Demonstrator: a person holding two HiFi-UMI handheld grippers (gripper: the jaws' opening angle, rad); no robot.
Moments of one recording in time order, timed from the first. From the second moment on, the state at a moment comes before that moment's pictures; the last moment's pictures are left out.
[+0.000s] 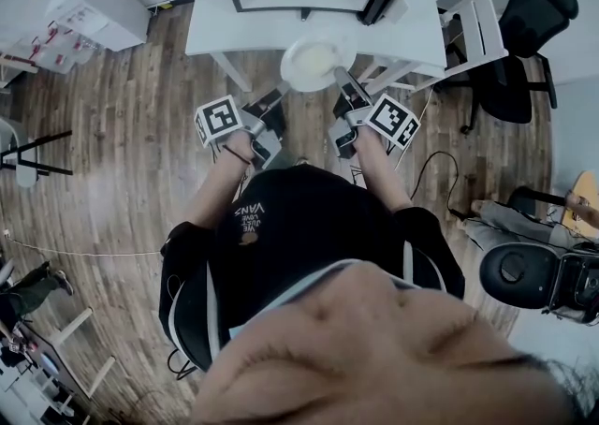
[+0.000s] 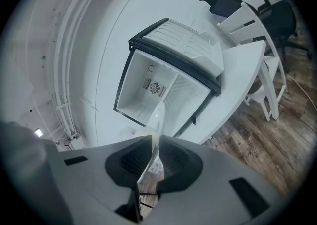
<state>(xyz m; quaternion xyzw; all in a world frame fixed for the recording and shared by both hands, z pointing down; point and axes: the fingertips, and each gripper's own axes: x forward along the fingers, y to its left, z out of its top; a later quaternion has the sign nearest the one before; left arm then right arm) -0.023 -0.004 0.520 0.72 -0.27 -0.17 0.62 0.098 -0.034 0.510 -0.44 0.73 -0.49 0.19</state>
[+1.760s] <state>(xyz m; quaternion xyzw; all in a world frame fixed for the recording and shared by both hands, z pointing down) -0.076 0.035 0.507 0.73 -0.23 -0.14 0.62 0.047 0.018 0.499 -0.47 0.71 -0.48 0.22</state>
